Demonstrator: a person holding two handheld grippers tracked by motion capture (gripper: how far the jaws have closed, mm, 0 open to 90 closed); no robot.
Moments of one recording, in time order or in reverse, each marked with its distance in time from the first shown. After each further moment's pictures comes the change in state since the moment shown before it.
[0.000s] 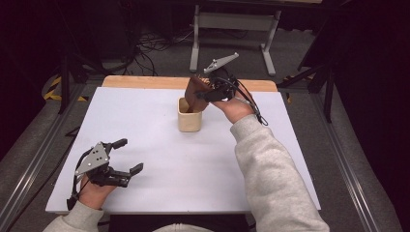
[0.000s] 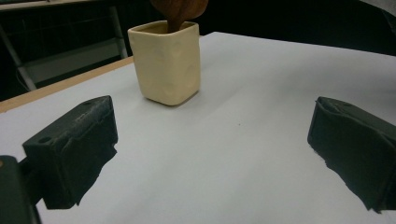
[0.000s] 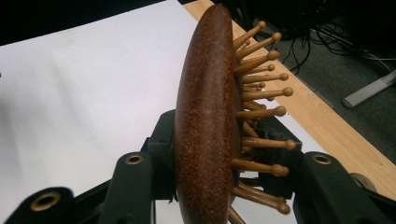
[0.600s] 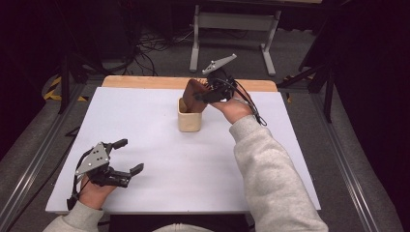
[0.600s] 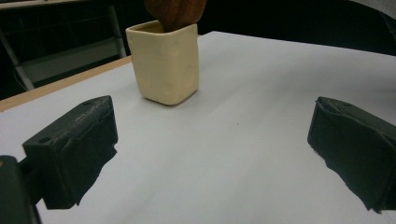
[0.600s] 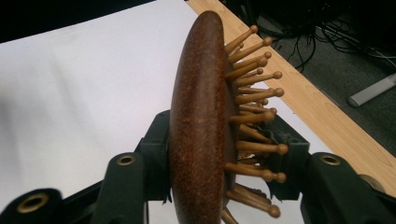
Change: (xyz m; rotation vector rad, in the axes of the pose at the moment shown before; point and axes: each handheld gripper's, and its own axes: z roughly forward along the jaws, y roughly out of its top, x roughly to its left) left arm 0.000 0.000 0.001 0.001 -0.007 -0.003; right arm -0.001 -0.002 0.007 0.008 0.016 -0.003
